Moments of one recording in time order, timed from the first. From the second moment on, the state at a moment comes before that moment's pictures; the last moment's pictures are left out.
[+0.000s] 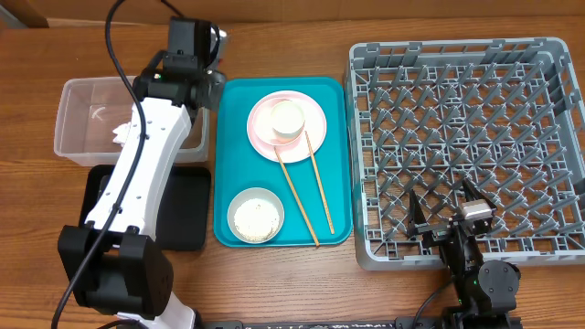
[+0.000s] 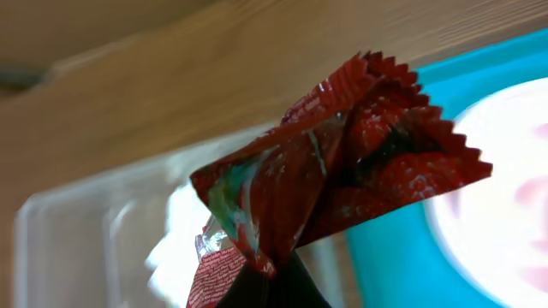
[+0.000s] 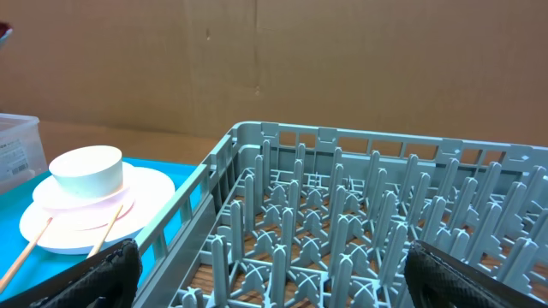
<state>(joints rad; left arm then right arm) -0.15 1.77 1.60 -0.78 -0.31 0.19 0.07 0.01 0.02 -0.03 -0.12 -0.03</state>
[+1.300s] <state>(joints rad) 0.02 1.87 1.35 -0.74 -0.08 -0.10 0.07 0.01 0.02 -0.03 -0.12 -0.03</state>
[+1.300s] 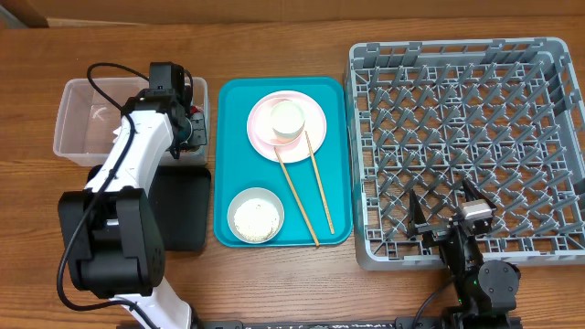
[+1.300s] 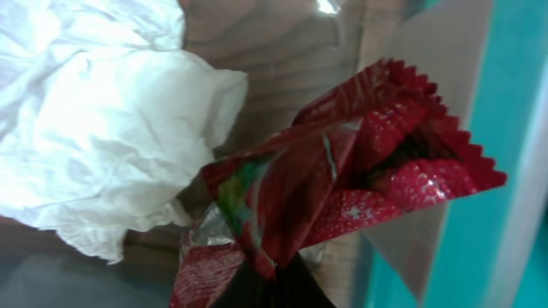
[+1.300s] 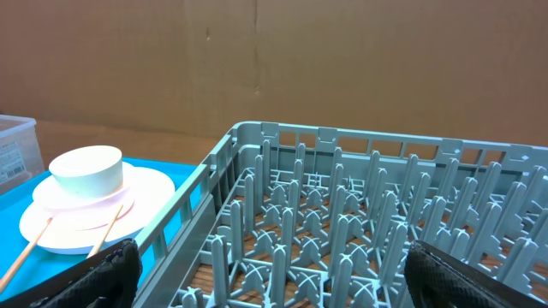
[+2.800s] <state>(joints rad) 0.22 1.87 1.51 -0.88 0.06 -0.72 0.07 0.01 0.02 -0.03 -0.12 -0.03</state>
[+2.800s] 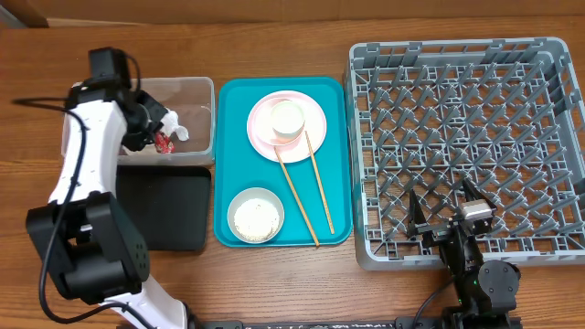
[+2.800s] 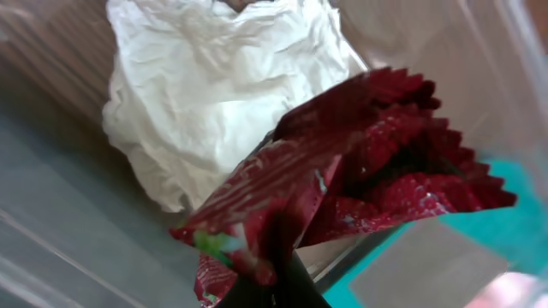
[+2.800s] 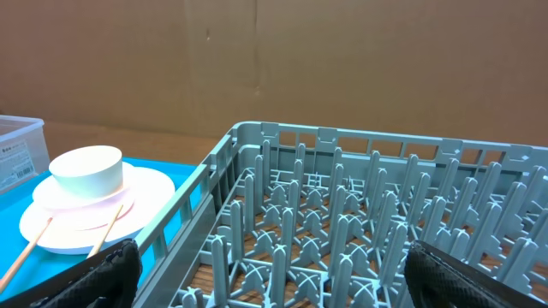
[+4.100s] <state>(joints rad) 0.05 1.67 1.62 -1.45 0.62 -0.11 0.07 0.01 0.02 -0.03 -0.12 -0.03</state>
